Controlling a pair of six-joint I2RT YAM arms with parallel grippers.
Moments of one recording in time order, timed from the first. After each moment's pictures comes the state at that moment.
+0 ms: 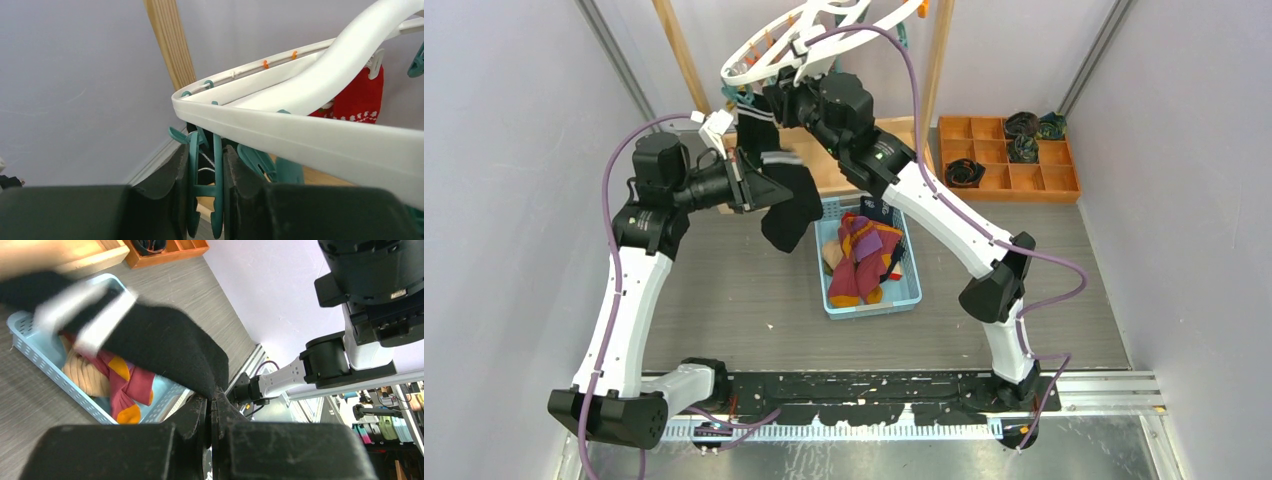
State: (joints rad) left arm -0.13 1.12 1.34 -0.54 0.90 -0.52; right arm 0.88 2.04 2.32 -0.15 0.24 0.11
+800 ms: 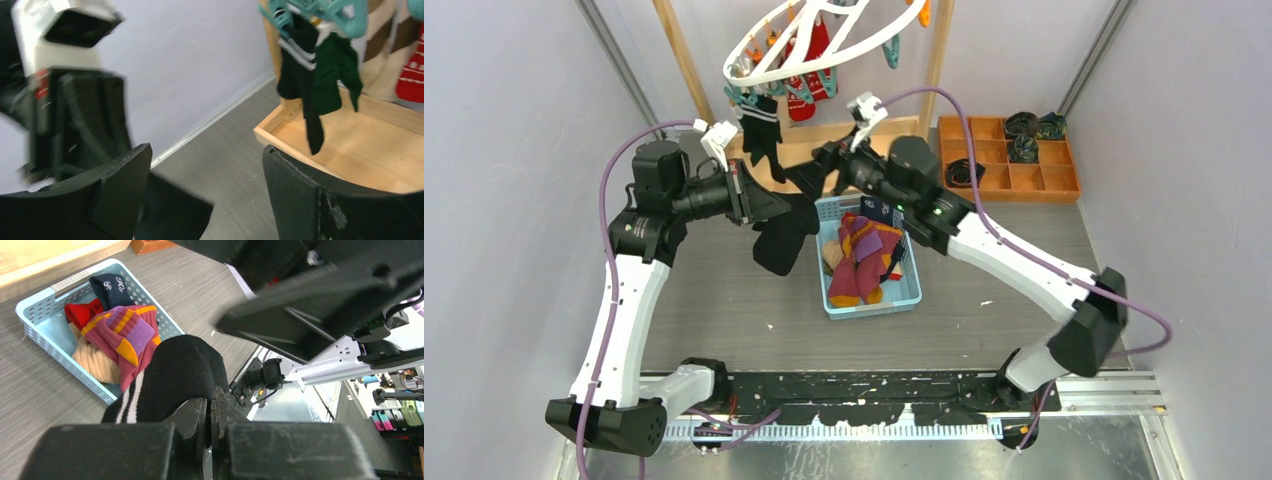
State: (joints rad) left arm -0.14 1.08 1.34 -0.65 0.90 -0.39; right arm 0.83 1.57 1.51 0.15 -0.13 0.36
